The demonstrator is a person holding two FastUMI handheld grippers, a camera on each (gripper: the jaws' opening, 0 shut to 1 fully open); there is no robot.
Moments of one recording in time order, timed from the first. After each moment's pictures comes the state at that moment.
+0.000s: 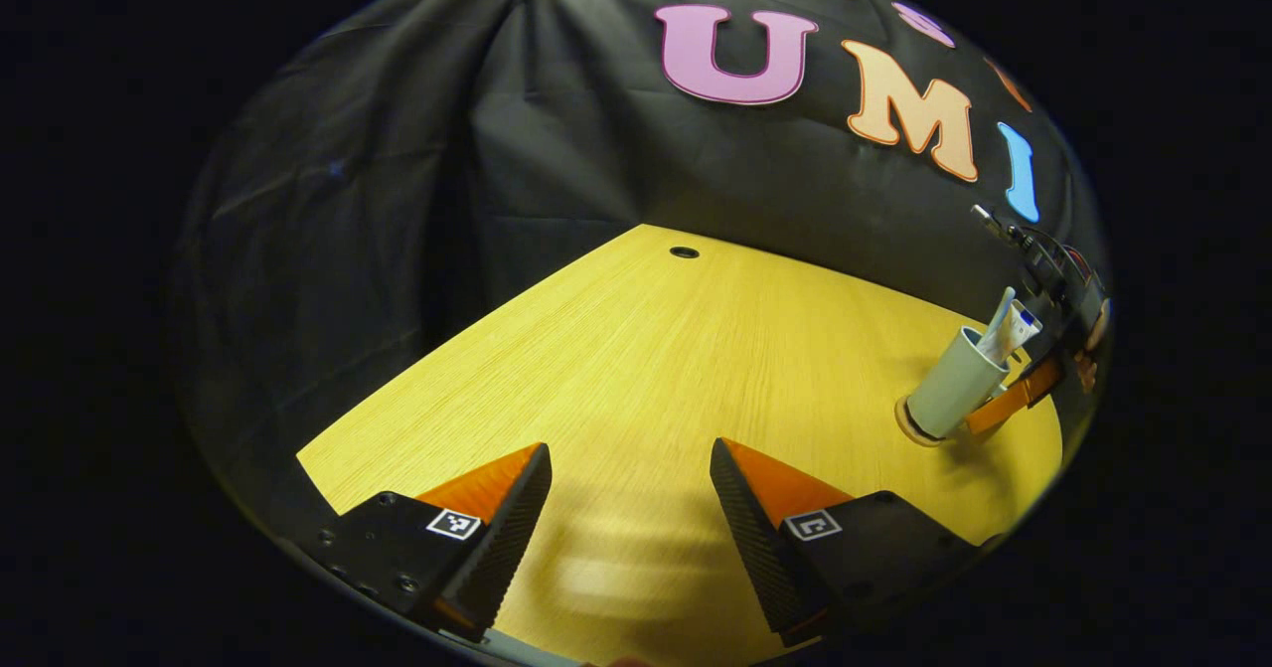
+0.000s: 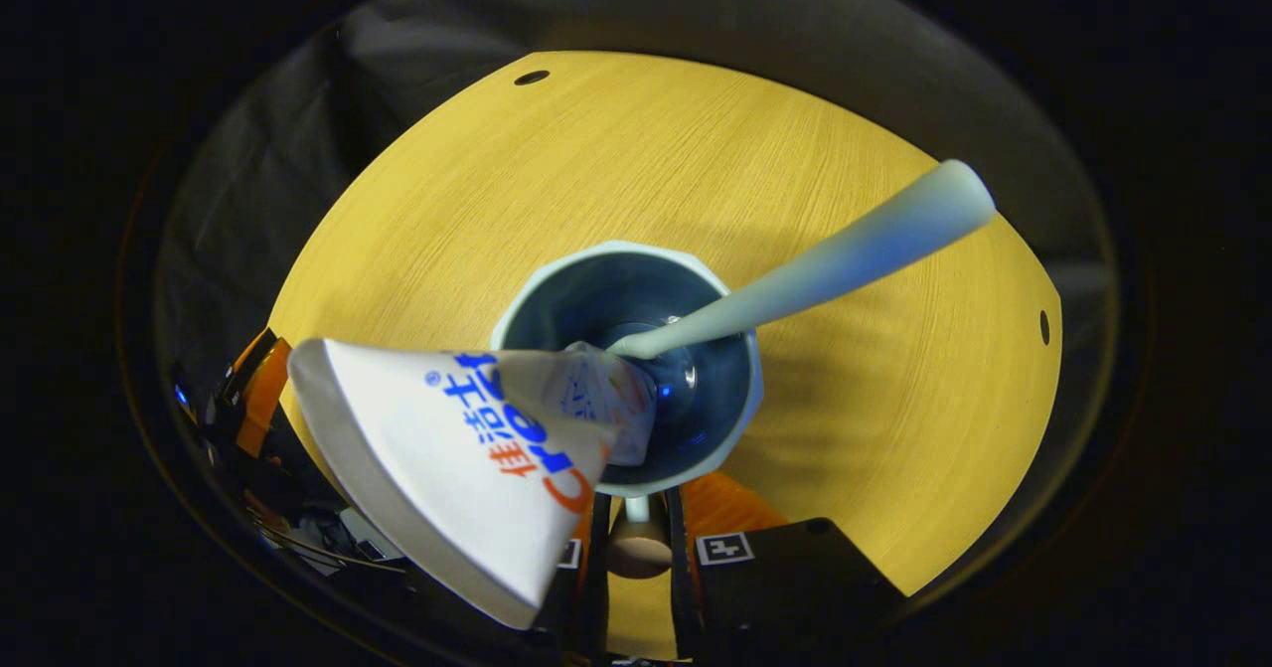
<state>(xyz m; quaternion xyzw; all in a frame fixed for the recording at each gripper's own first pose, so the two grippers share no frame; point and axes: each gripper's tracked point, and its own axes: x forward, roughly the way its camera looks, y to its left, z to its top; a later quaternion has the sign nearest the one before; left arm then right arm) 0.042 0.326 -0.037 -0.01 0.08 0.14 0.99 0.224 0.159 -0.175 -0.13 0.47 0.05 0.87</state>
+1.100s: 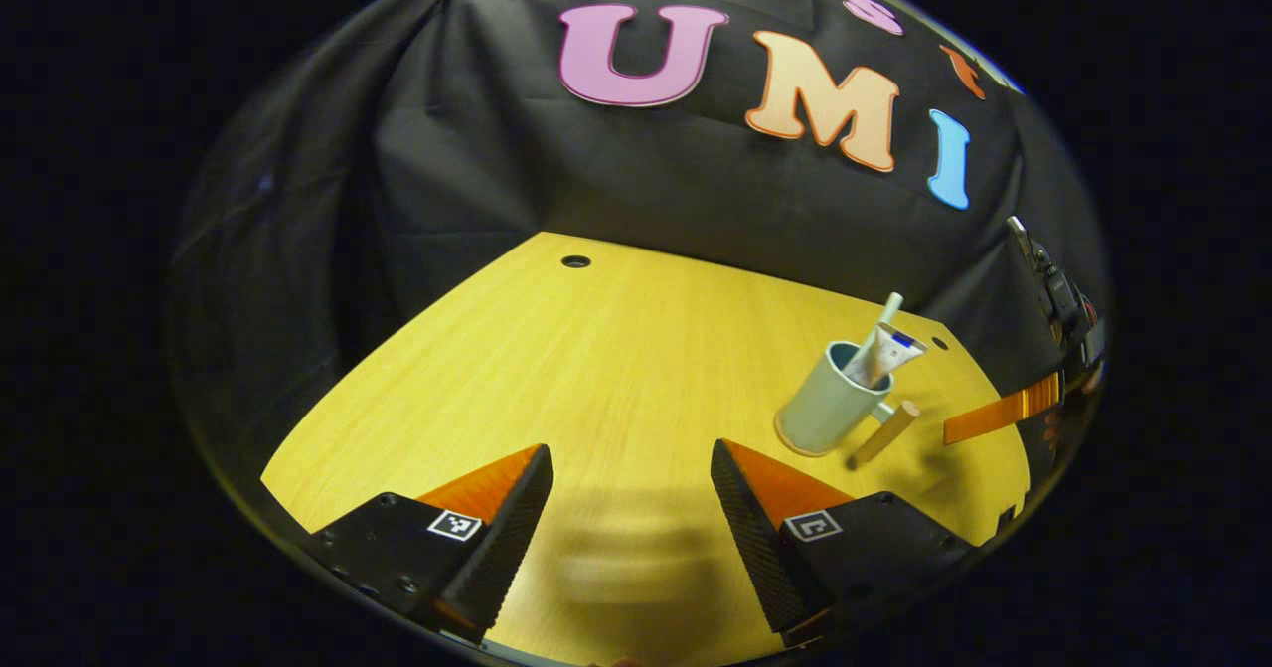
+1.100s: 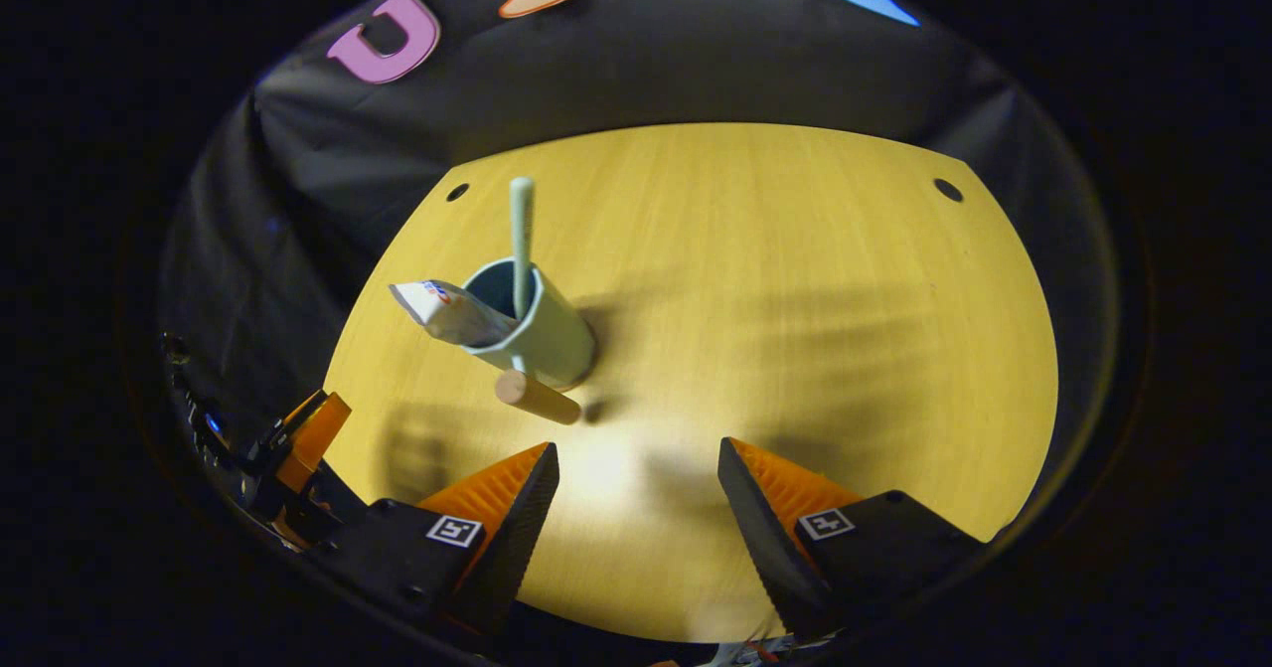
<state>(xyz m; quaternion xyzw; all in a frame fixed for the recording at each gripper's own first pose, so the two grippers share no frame) 0.057 0.199 -0.014 0.02 0.10 0.01 0.99 0.120 0.067 -0.124 0.07 0.35 -0.04 0.93</state>
